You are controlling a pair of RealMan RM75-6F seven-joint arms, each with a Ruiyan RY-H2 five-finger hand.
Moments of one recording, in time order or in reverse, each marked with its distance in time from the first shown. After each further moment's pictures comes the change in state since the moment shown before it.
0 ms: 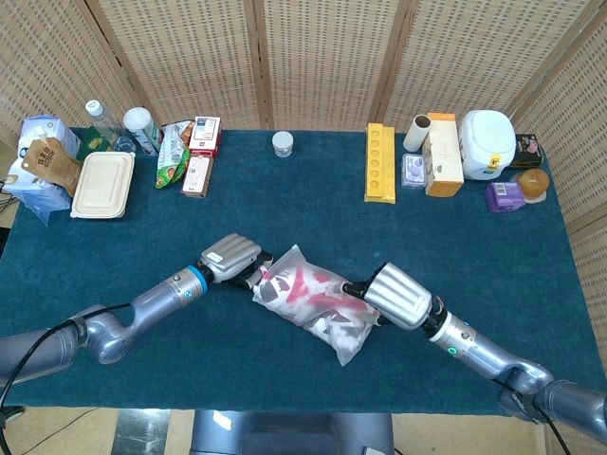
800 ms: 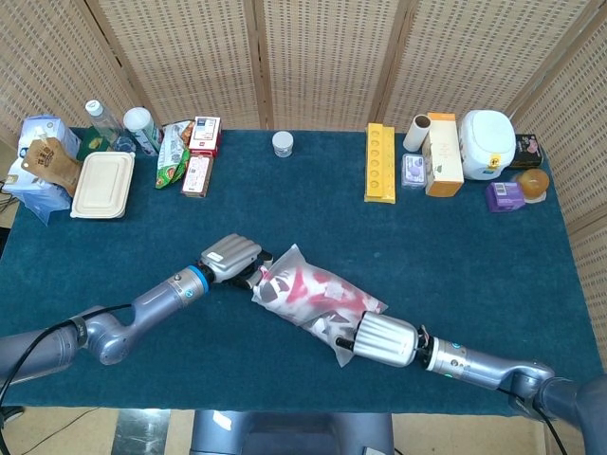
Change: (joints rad) left arm -0.006 0.014 -0.016 -0.037 -0.082 -0.028 0.055; right arm 0.029 -0.078 -0.139 0.168 -0.202 0.025 -0.227
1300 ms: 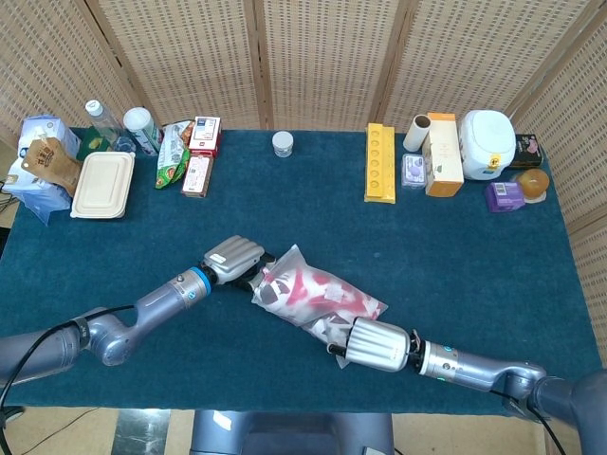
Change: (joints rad) left arm -0.004 -0.004 -0.004 -0.010 -0.017 -0.005 0.020; right arm 0.027 -0.004 -0.009 -0.048 0.004 -0.047 -0.031
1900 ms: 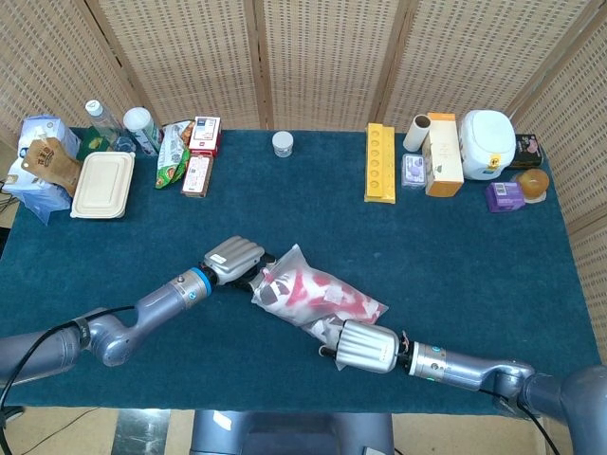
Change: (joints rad) left arm 0.001 -0.002 -0.002 -0.003 -0.011 -0.001 0.012; right arm 0.031 -0.026 -0.007 -0.019 0.013 -0.051 -0.015
